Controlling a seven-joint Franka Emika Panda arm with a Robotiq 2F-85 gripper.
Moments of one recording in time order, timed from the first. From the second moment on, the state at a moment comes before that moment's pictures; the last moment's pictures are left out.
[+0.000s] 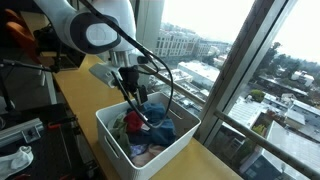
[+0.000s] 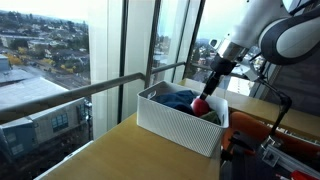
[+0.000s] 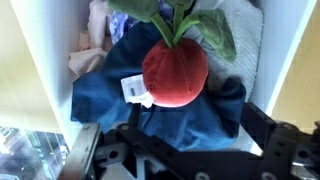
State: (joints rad) arm -0.04 0.00 -0.06 -2.49 -0.30 2.73 0.02
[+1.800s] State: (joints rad) arm 0.04 0.01 -0.04 -2.48 -0.37 2.79 0.08
